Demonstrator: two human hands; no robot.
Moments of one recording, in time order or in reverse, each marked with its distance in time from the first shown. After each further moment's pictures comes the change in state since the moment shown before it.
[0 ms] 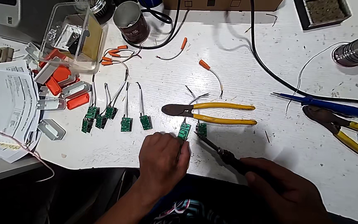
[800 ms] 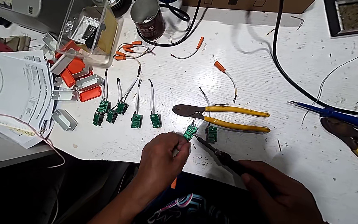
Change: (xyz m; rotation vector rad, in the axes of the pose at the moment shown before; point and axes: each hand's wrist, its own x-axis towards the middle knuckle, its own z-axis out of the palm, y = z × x) left_hand 0.006 -0.009 -0.025 -0.339 -0.330 -0.395; right_hand 0.011 -0.008 0.012 -0.124 -0.052 0.000
